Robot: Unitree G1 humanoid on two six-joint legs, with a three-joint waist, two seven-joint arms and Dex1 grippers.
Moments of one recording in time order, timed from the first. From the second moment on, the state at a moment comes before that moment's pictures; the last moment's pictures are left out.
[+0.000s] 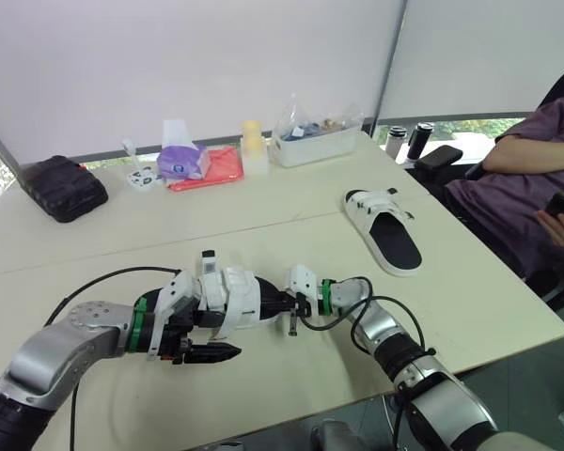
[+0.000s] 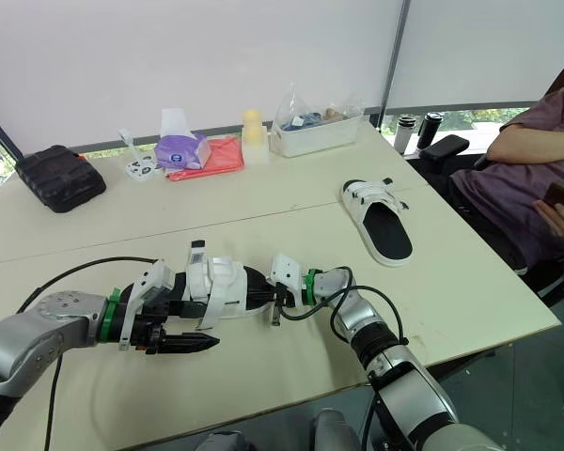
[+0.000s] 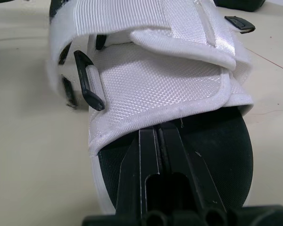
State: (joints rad) left arm -0.12 0.89 -0.07 -0.35 -0.67 0.72 -1.05; right arm -0.61 -0.19 0.37 0.71 0.07 -0.29 1.05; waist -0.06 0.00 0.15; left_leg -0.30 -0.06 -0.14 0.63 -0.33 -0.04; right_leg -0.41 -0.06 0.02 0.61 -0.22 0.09
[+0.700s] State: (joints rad) left arm -0.12 0.77 -0.11 -0.25 -0.60 0.72 -1.05; right arm -0.61 -0.19 0.37 0.71 0.07 -0.29 1.05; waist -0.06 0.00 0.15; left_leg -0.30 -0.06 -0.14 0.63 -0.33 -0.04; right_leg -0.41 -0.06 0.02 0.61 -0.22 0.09
